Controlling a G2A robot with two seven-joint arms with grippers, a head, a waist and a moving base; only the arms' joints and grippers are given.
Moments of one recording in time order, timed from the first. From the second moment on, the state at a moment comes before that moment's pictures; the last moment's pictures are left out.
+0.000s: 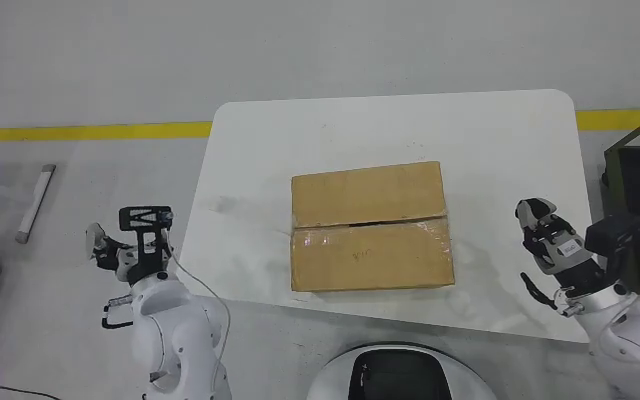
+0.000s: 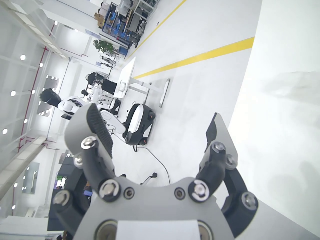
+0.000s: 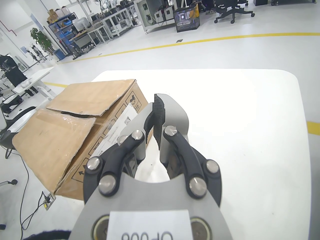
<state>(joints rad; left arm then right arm) 1.35 -1.58 -1.74 -2.12 2.50 -0.09 -0.71 -1.73 -1.22 1.80 -2.06 -0.90 -0.37 0.04</state>
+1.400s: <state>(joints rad) 1.14 -1.62 -0.95 -1.89 2.57 -0.32 -0.68 -1.78 -1.22 1.86 -2.03 -0.90 -0.34 0.00</state>
